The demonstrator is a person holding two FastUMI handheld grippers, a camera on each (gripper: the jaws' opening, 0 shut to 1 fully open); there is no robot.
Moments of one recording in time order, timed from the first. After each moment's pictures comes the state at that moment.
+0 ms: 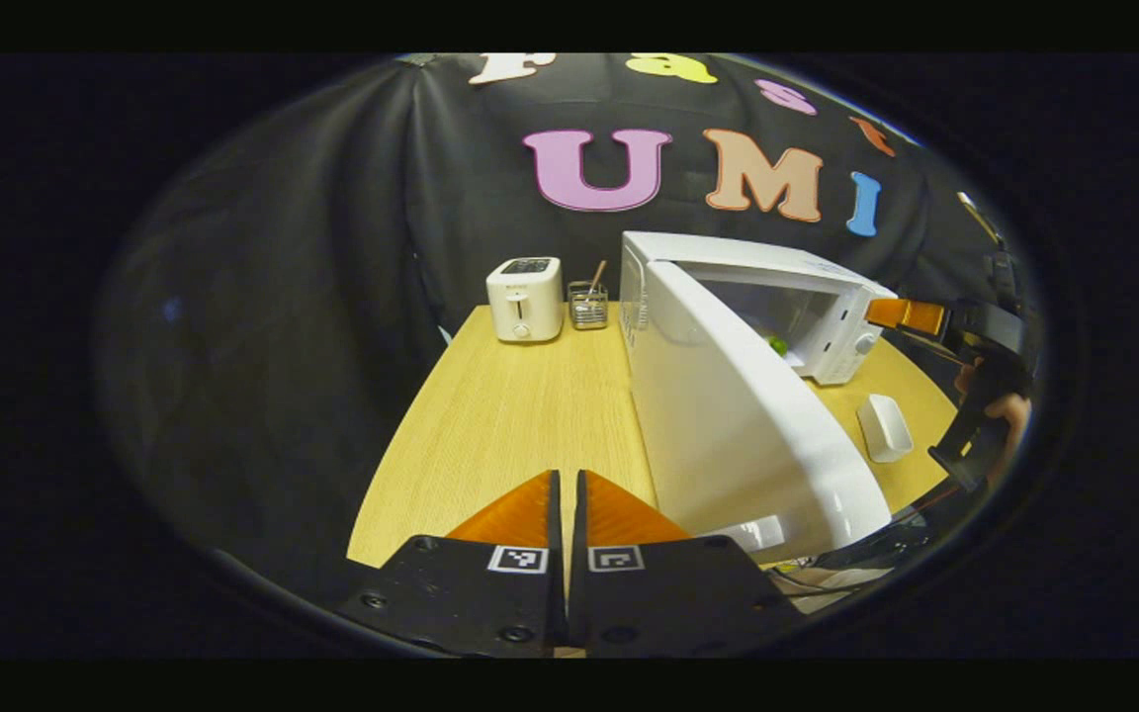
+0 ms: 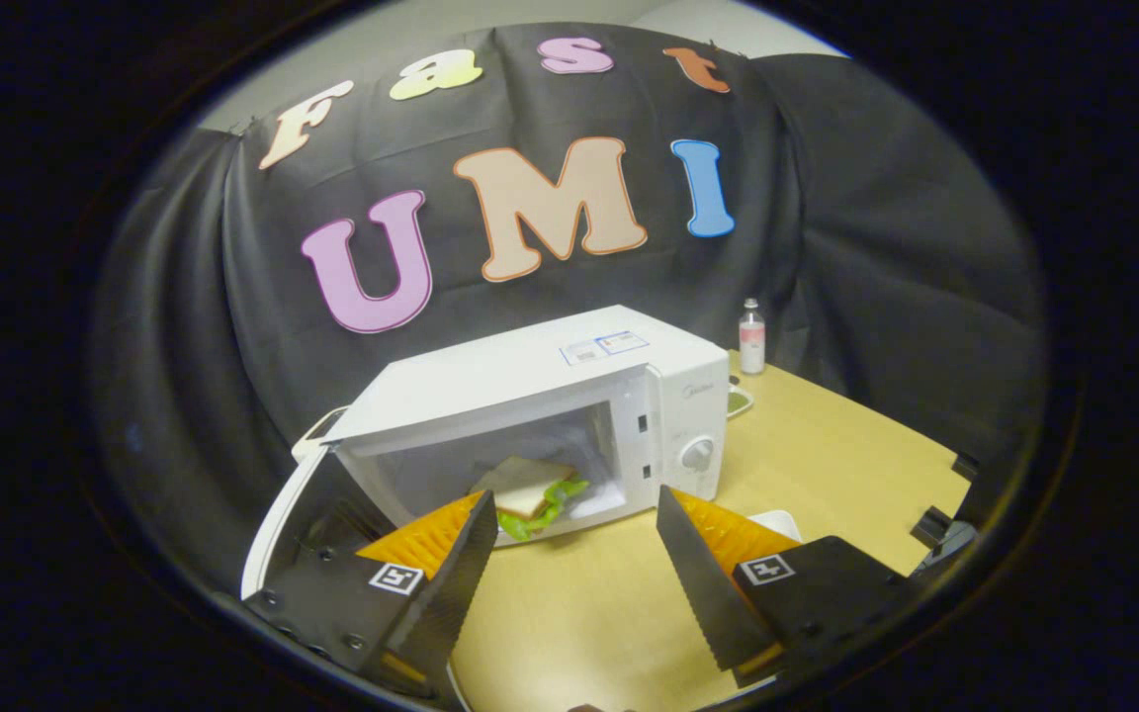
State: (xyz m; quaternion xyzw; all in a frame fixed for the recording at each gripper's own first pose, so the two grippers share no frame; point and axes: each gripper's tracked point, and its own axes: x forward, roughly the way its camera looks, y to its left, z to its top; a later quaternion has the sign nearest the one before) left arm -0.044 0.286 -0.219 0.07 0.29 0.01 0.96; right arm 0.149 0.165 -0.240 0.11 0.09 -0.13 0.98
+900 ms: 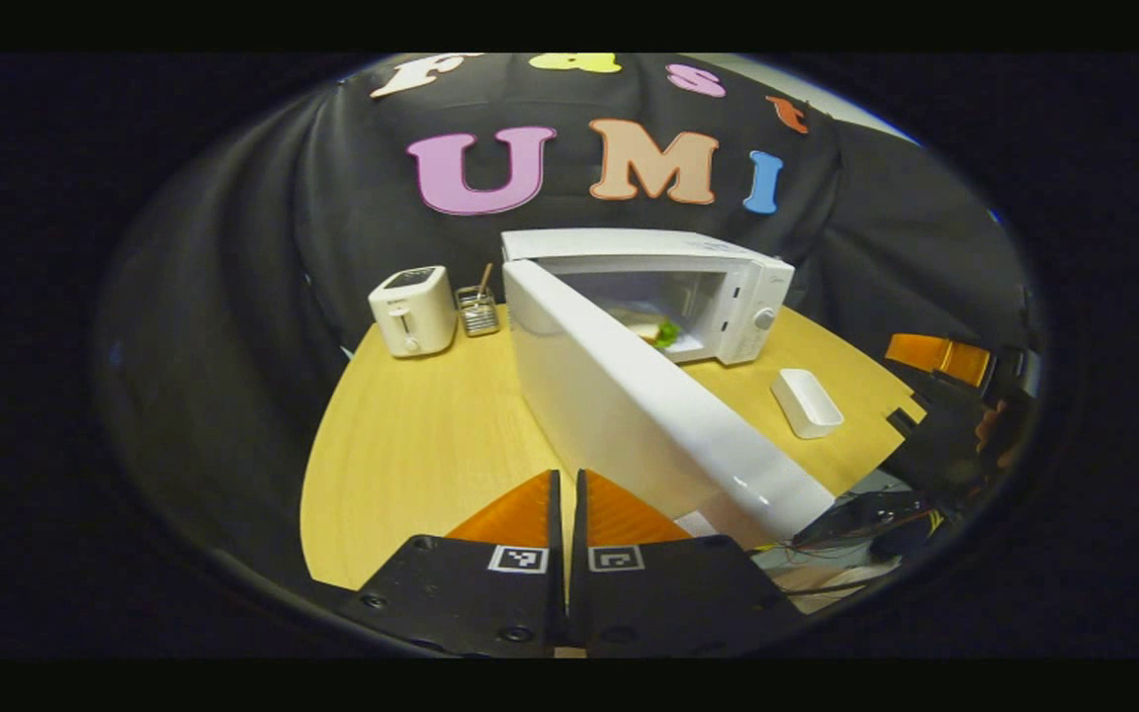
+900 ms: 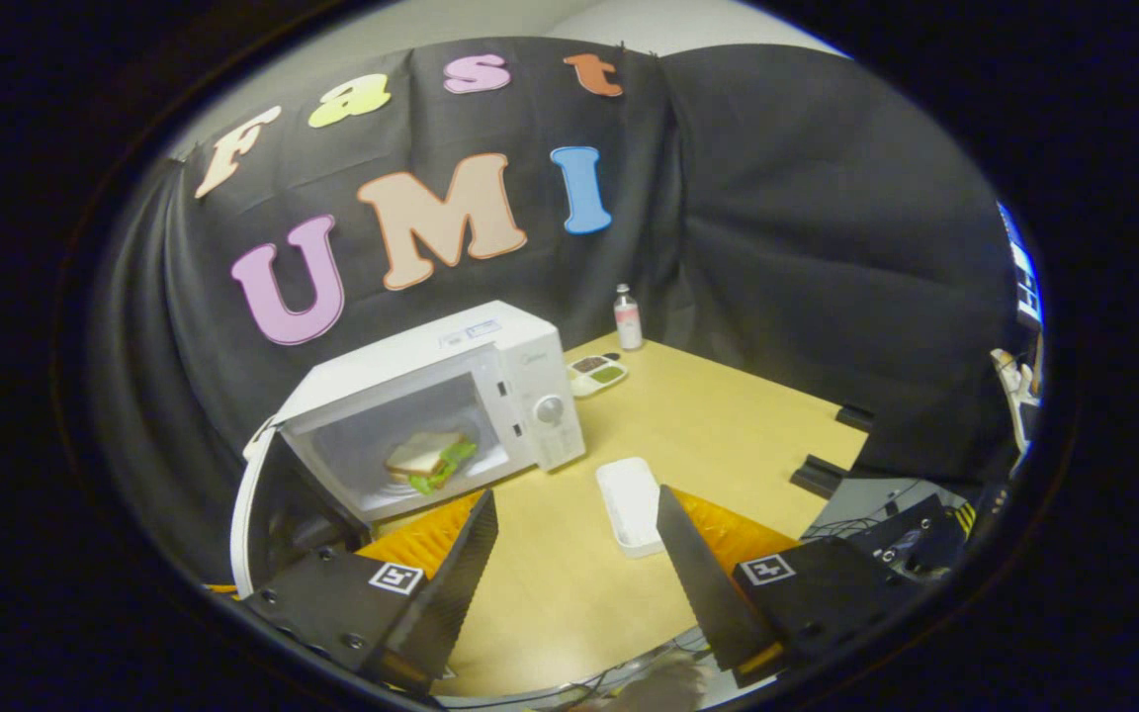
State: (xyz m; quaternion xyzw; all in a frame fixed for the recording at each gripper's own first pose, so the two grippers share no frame) left arm -0.033 0.189 -0.233 0.08 0.30 -0.13 0.94; right arm -0.001 0.081 -0.257 0.14 0.11 -0.26 0.95
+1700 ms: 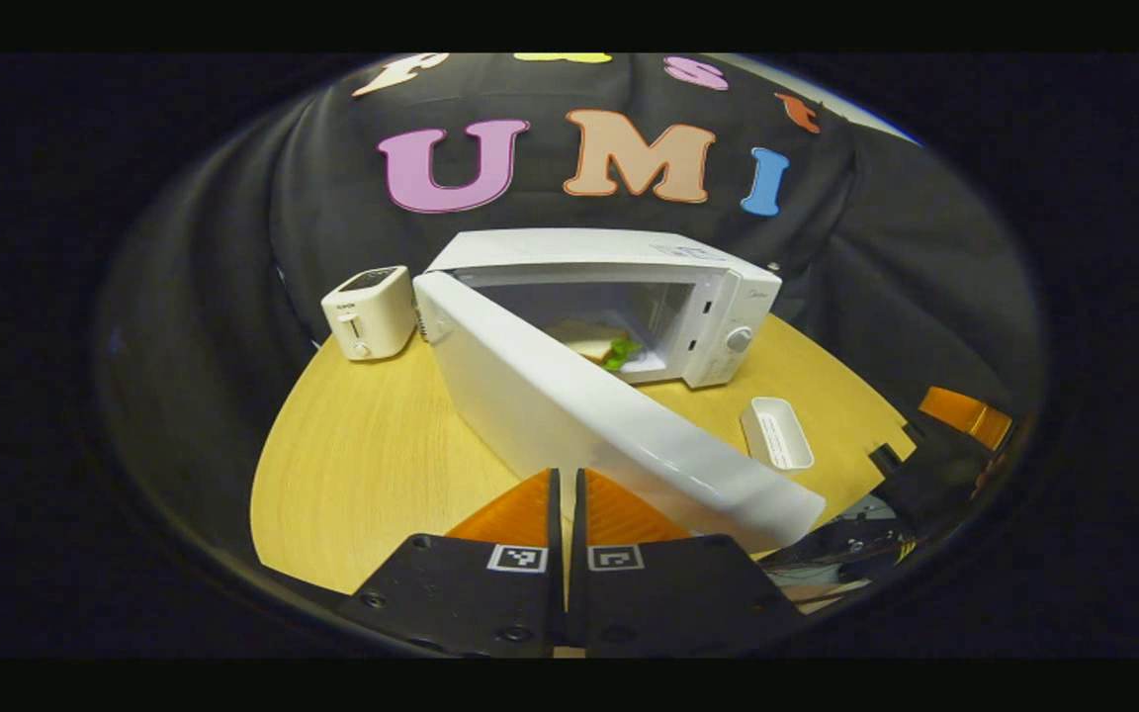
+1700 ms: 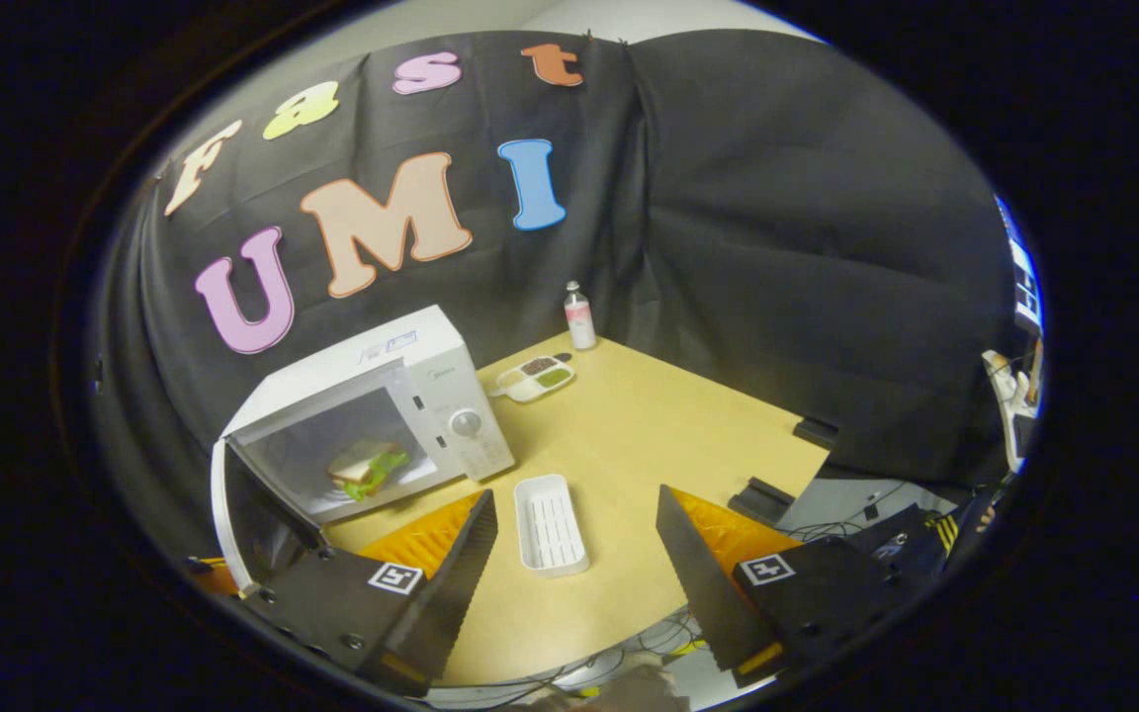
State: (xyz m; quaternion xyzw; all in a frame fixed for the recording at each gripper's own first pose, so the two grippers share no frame) left arm 0.006 0.093 -0.233 0.06 0.30 -0.10 0.95; right arm -0.004 -0.021 -0.258 0.14 0.14 -0.25 0.95
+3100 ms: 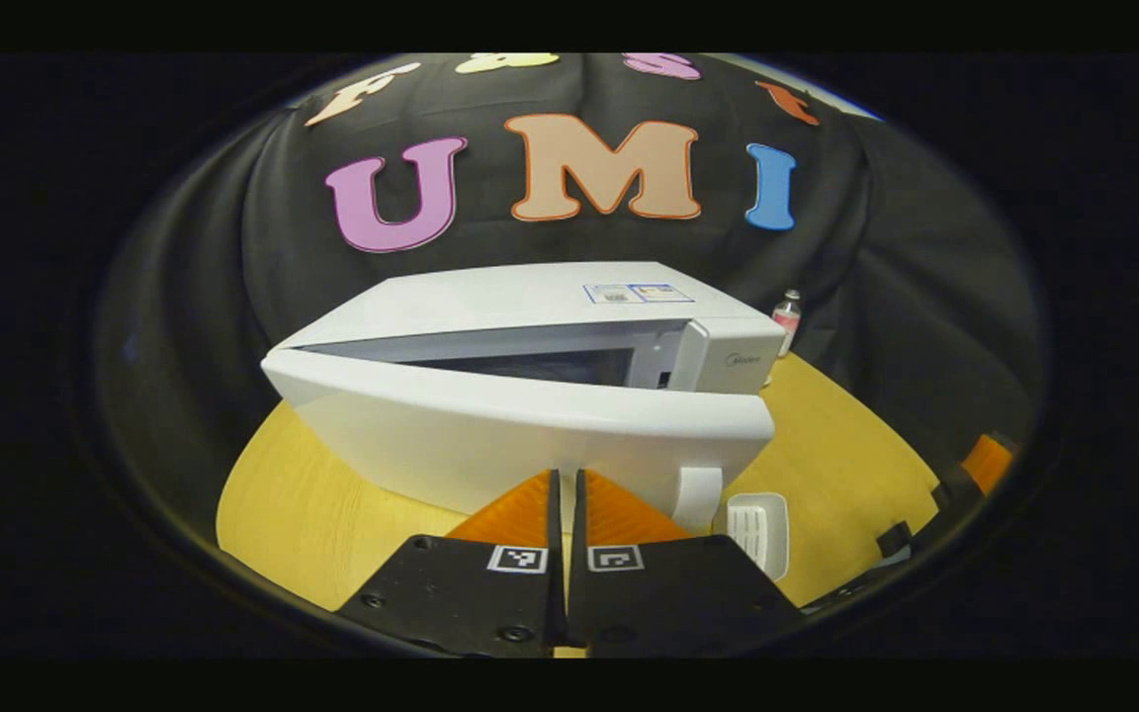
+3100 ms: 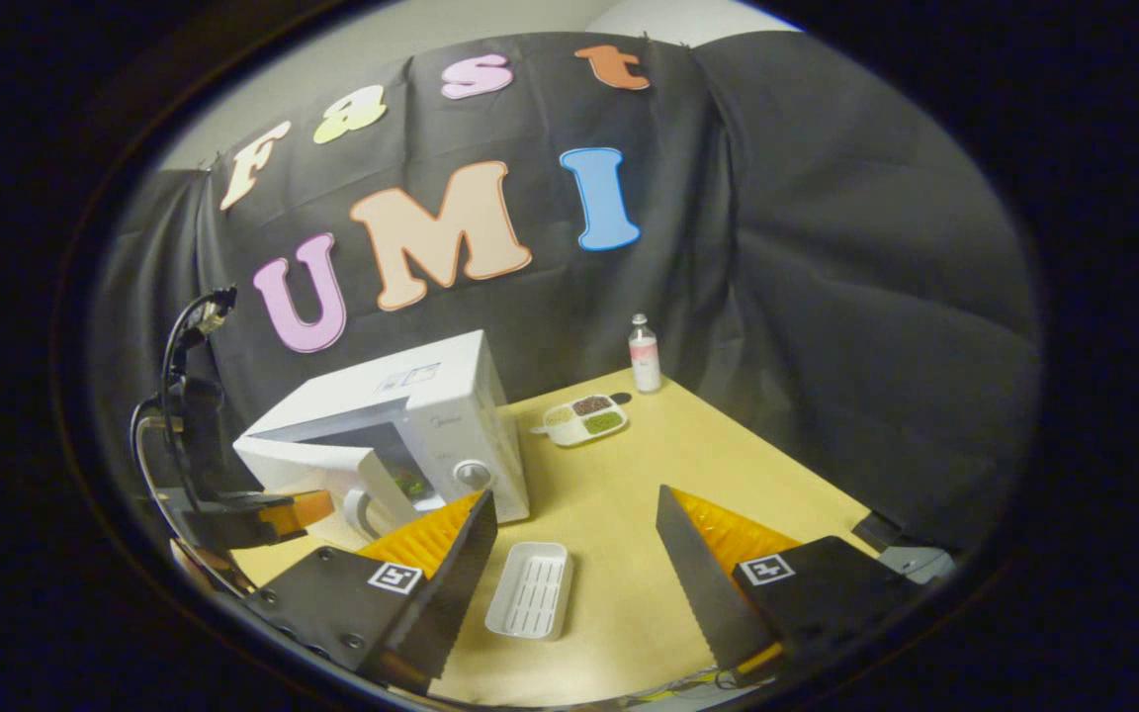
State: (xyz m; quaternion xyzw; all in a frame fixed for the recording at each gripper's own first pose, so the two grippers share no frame) left arm 0.137 -0.049 -0.243 0.07 0.25 -0.06 0.97; right arm 0.071 -0.095 -0.231 0.11 0.09 -0.13 0.98
